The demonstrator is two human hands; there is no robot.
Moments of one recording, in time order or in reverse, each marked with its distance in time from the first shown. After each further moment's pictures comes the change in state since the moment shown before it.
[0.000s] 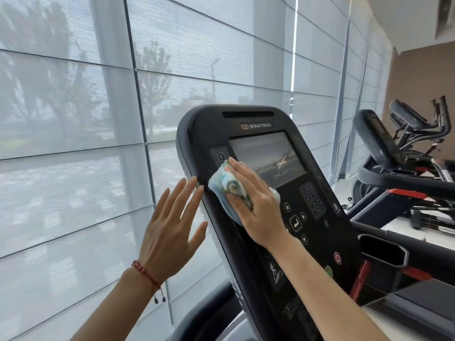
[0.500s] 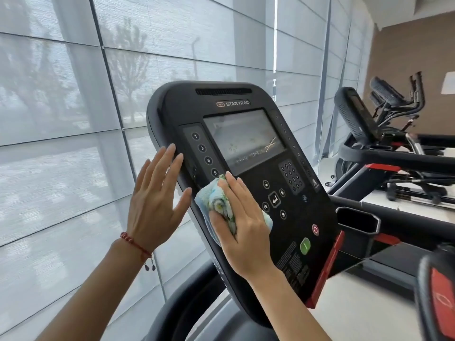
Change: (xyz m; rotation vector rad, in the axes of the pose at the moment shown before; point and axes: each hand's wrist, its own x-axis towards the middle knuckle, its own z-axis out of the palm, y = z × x) left_hand 0.021 0.008 0.007 -0.053 0.062 -0.033; right_hand -0.072 -0.025 0.002 -0.106 0.116 0.168
